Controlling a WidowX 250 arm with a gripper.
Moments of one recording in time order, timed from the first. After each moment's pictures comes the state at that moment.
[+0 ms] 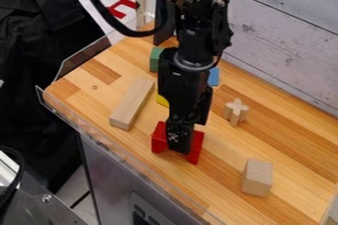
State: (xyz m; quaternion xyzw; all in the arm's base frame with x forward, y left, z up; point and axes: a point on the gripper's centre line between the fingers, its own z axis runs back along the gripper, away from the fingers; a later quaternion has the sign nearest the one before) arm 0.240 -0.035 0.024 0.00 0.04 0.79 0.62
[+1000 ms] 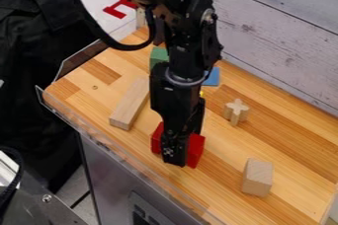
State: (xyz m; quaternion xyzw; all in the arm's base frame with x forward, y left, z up) arm 0.230 -0.033 0.011 -0.01 0.05 0.80 0.59
